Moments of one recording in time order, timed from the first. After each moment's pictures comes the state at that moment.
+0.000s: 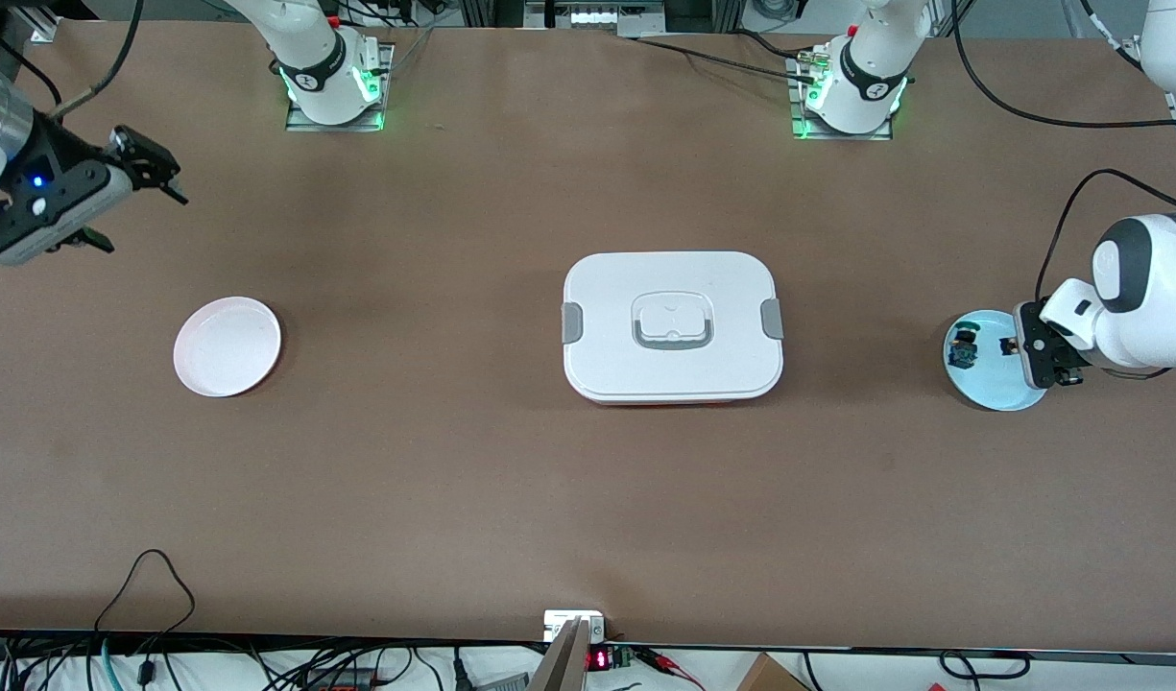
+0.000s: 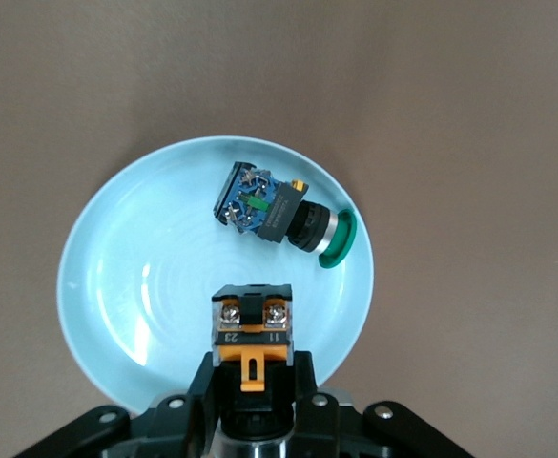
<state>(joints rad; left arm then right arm) 0.46 0.48 -0.19 -1.86 0.30 2.10 1.53 0.10 0.04 -0.03 -1.58 0.03 1.56 -0.58</state>
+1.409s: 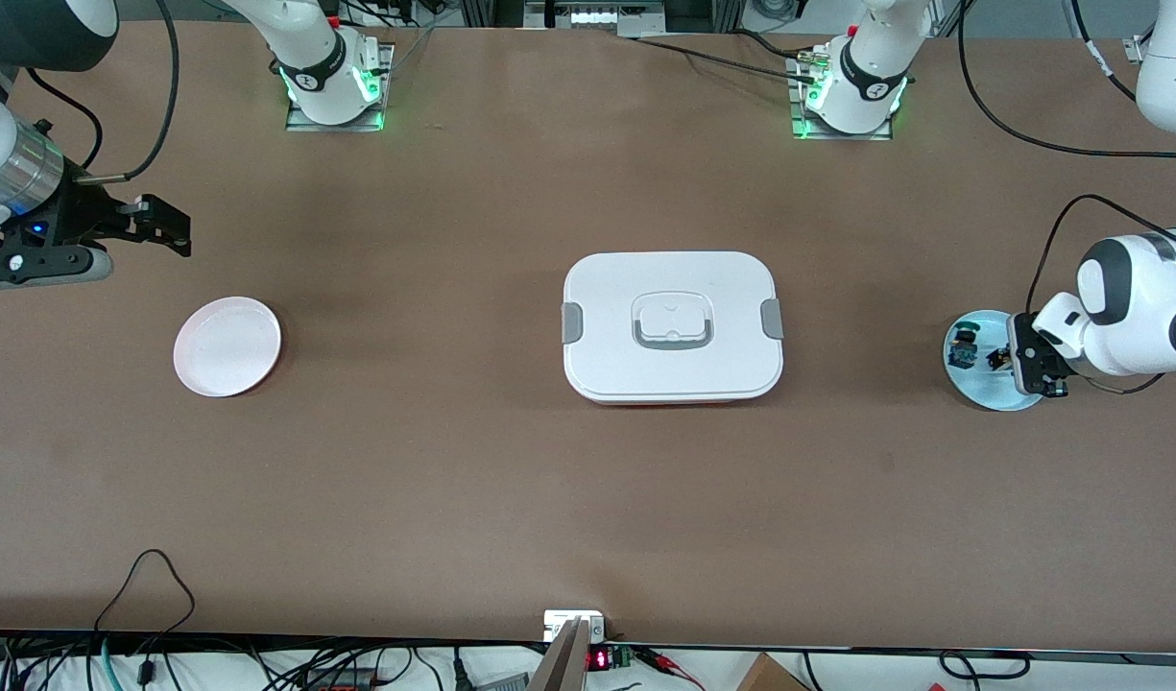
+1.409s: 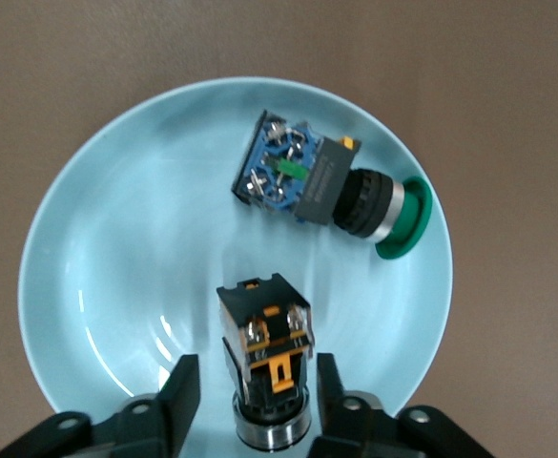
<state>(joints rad) 0.53 0.58 -0.20 -1.87 0.30 2.24 1.64 0.13 0.04 -0.06 -1.63 -0.06 1.62 -0.05</state>
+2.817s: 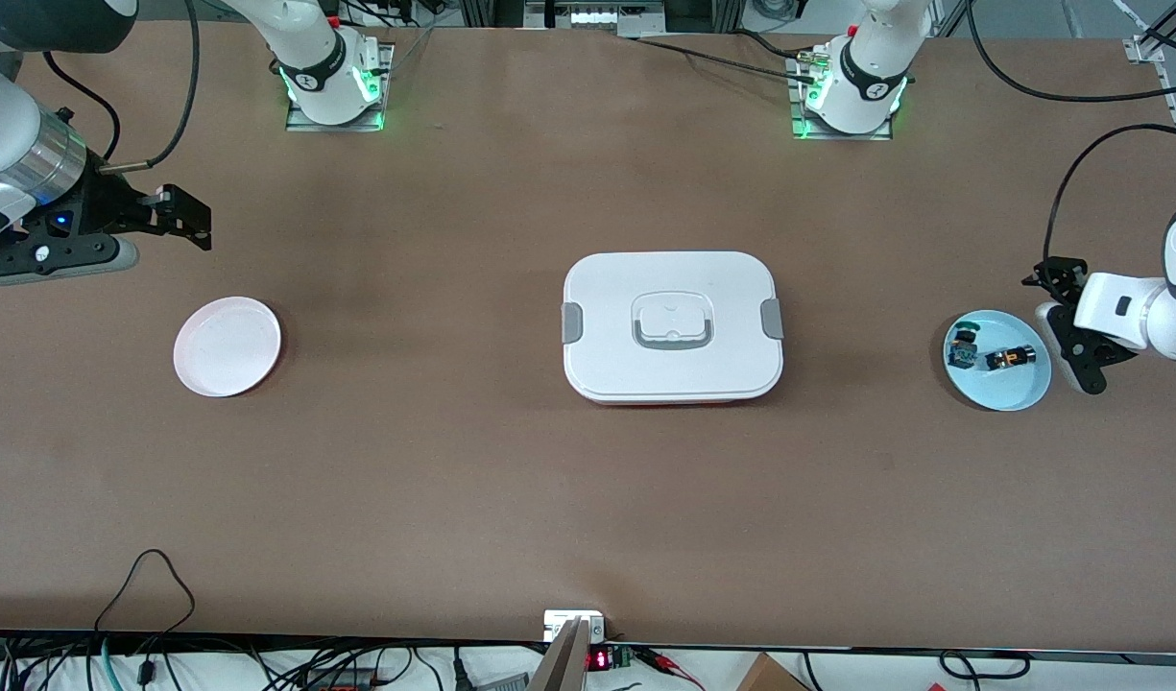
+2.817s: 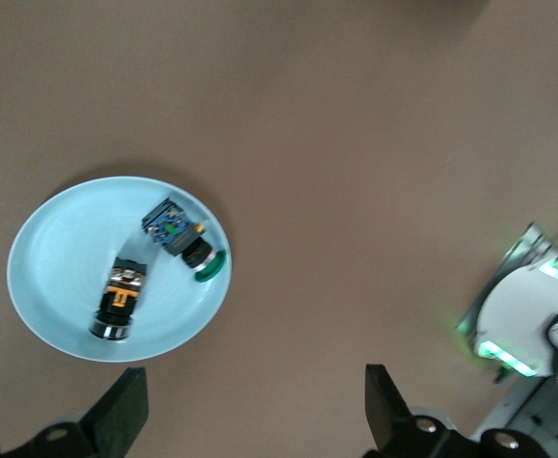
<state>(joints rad) 0.55 0.43 -0.48 -1.56 0.22 1.47 0.95 0.15 0.04 -0.03 -1.62 -0.02 1.61 -0.05</state>
